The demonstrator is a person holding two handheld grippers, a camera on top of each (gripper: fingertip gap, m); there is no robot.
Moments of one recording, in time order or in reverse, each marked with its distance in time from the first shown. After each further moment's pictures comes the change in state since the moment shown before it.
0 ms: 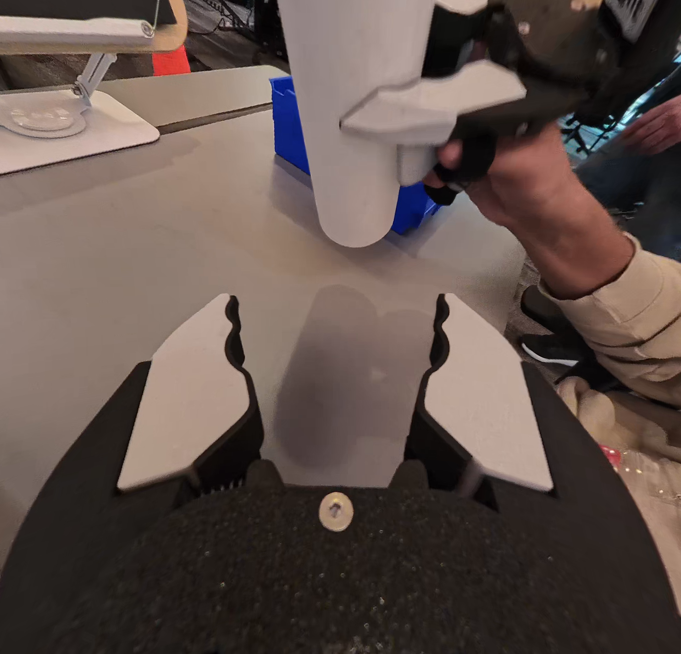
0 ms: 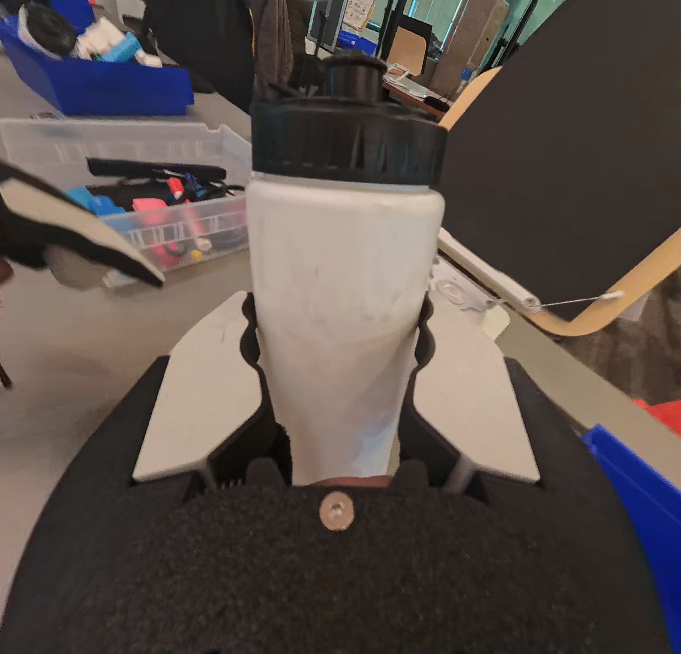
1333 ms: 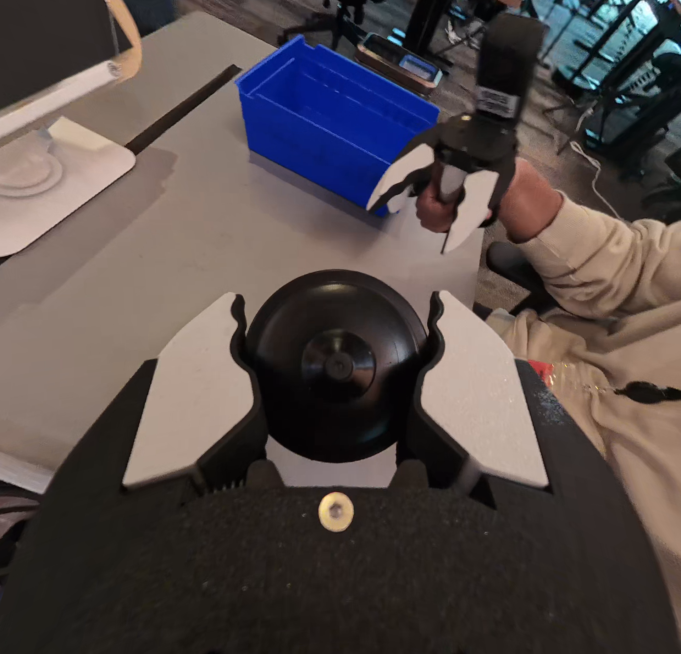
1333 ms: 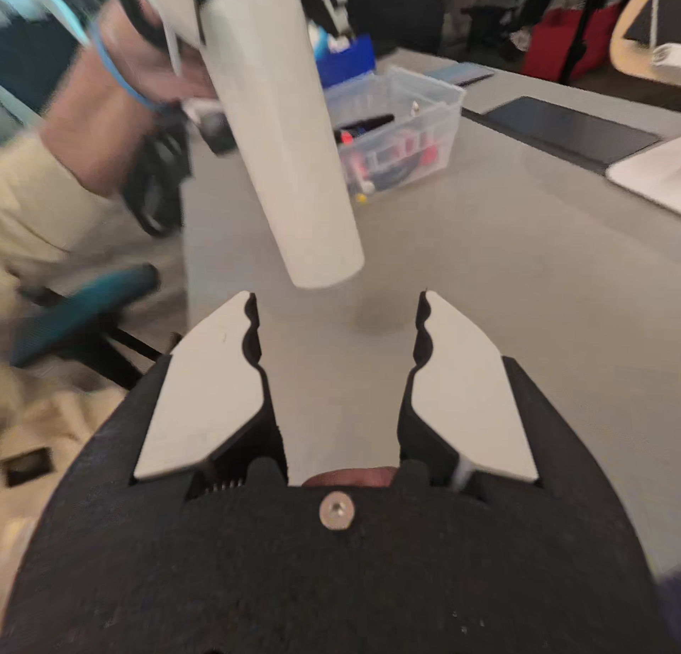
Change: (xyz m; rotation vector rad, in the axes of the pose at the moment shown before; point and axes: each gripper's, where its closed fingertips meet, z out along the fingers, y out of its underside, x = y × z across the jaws) left arm -0.037 -0.092 -0.028 -0.243 0.186 0.101; right arm -0.036 0.055 -0.050 -0.070 -0.578 0.388
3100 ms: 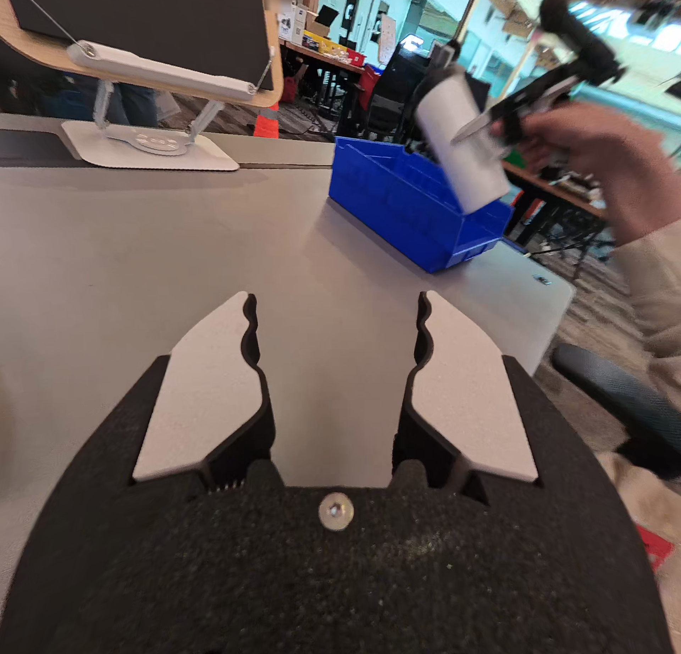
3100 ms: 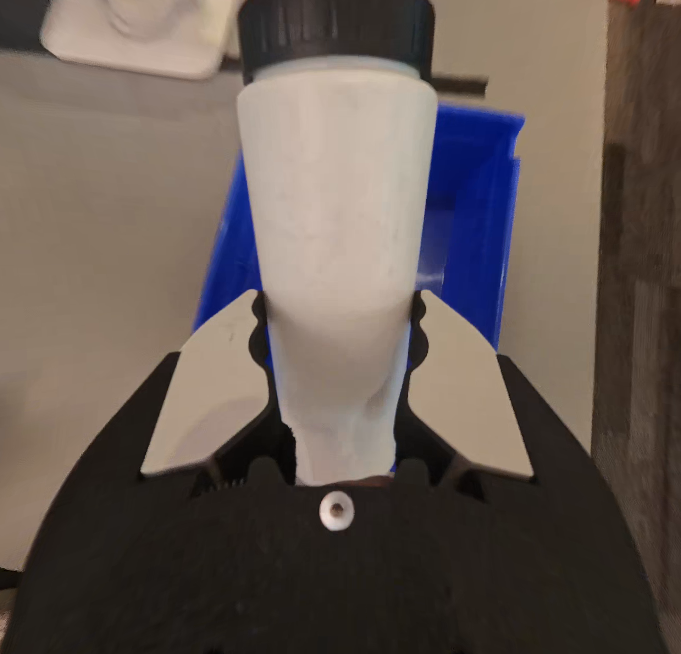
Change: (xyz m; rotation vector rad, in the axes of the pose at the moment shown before) left arm 0.046 0.113 0.042 0.487 -0.381 -0.193; right arm 0.203 0.030 -0.232 -0.339 0.973 0.444
